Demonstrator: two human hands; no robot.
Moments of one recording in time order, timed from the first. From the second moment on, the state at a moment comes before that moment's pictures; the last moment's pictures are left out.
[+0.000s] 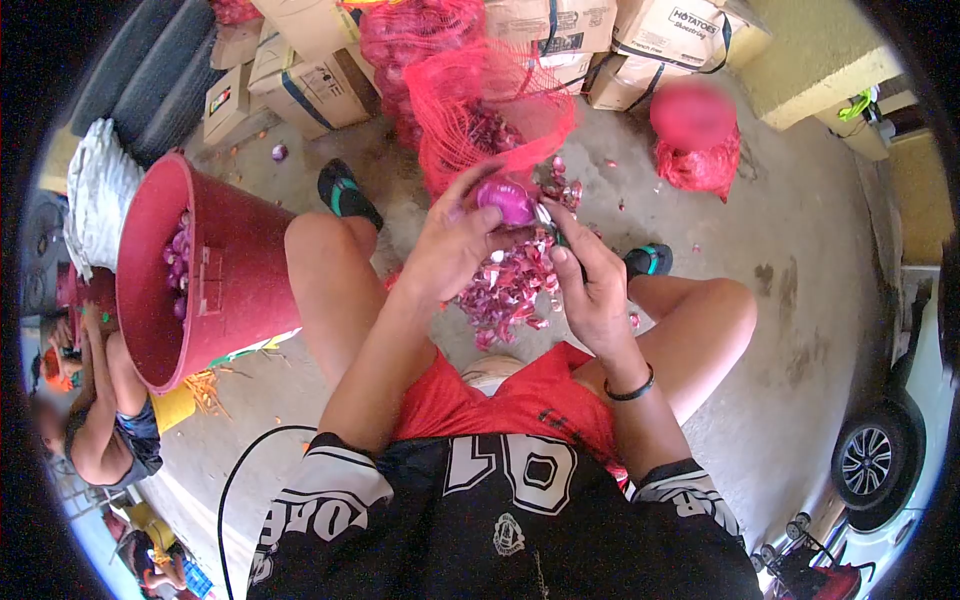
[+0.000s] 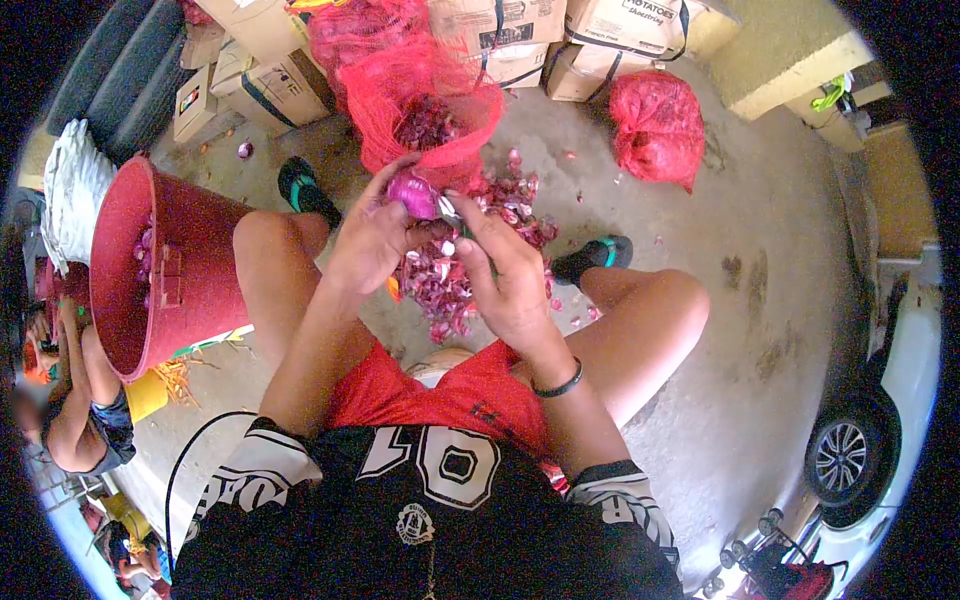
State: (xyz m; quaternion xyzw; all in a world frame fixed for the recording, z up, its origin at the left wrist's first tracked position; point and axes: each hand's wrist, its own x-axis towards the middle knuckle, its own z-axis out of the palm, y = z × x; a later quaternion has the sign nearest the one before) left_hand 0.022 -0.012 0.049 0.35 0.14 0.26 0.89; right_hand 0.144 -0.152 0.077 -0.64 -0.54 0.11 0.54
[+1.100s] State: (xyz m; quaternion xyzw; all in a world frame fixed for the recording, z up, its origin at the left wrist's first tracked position) left_hand 0.021 -0.016 0.055 0.44 0.12 0.26 0.85; right_hand 0.155 -0.166 0.084 -0.69 -0.53 0.19 0.46
